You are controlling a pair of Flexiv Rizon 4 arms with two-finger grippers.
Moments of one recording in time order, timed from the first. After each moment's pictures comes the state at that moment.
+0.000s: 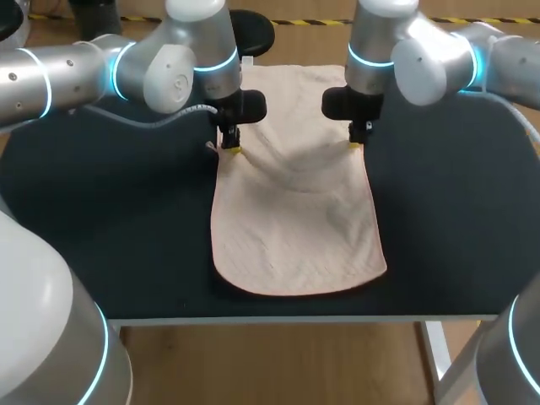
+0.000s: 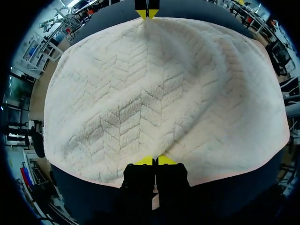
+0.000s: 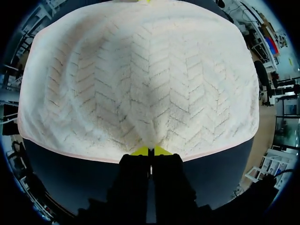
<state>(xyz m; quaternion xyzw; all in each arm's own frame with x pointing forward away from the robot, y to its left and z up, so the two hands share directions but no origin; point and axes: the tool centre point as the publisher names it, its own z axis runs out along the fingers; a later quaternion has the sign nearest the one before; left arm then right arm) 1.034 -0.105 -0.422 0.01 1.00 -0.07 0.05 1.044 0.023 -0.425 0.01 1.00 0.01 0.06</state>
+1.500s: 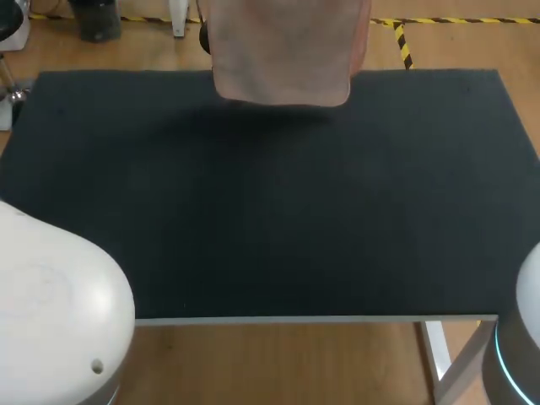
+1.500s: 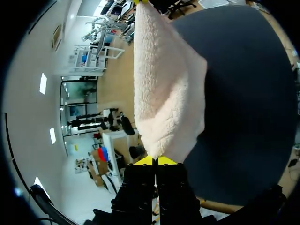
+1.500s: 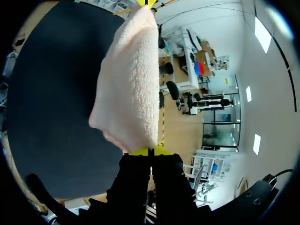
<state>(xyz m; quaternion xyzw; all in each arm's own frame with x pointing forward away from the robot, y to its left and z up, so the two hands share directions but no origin) 1.112 -0.097 -0.053 0.02 0.93 0.04 0.37 1.131 0.036 -0.058 -0.02 0.92 0.03 0.39</state>
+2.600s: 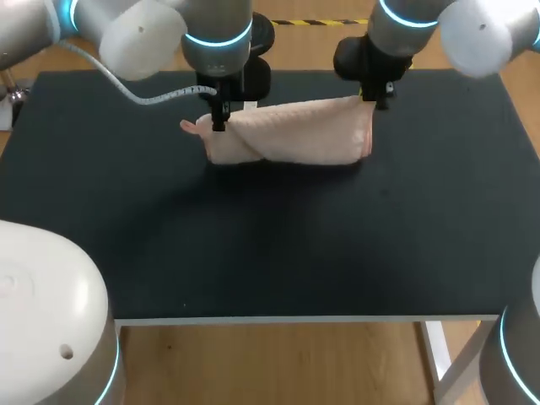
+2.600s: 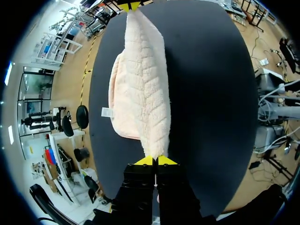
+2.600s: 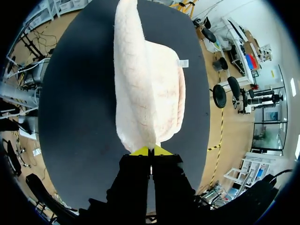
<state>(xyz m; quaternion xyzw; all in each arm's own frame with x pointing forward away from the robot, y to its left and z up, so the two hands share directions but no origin) 0.939 -0.084 -0.254 -0.01 0.99 0.03 0.16 0.999 0.033 -0.268 -0.01 0.99 0.04 0.16</state>
